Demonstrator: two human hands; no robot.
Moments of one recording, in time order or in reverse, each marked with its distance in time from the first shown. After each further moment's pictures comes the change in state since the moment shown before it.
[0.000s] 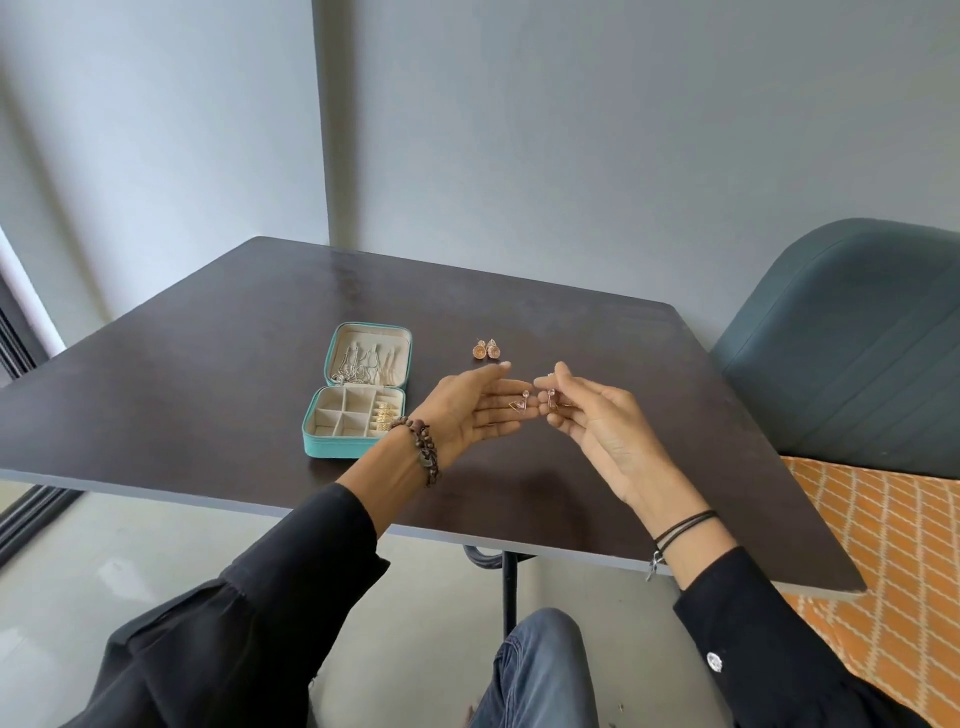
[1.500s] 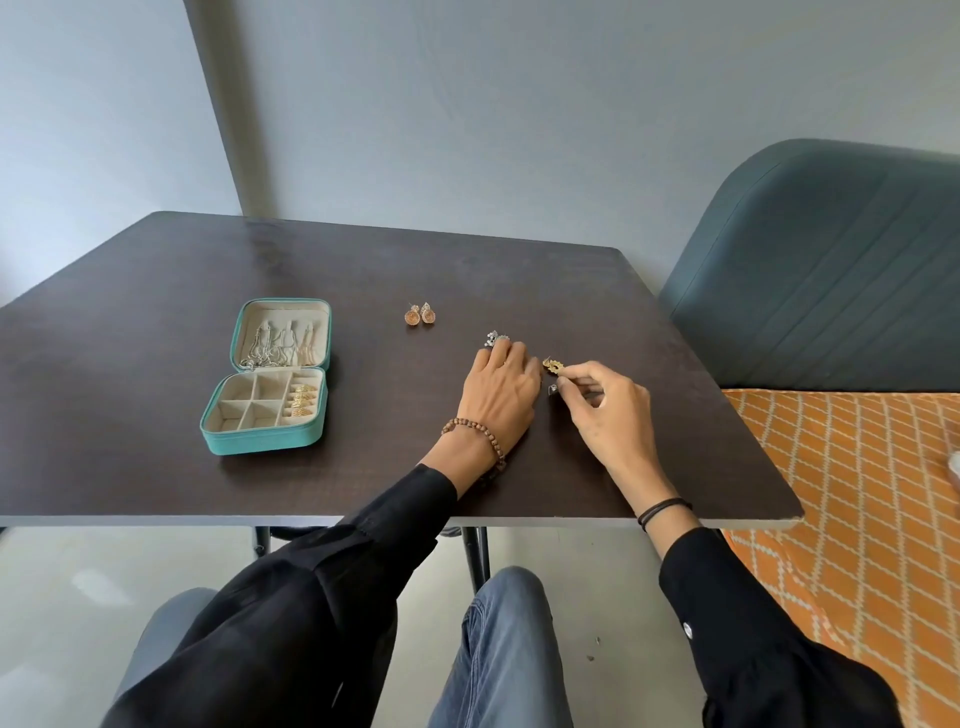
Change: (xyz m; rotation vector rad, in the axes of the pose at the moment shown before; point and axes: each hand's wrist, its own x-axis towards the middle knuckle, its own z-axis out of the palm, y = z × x) left_hand 0.093 -0.082 0.075 1.737 0.338 0.974; right_hand 0.003 0.045 -0.092 -0.854 0.397 -0.459
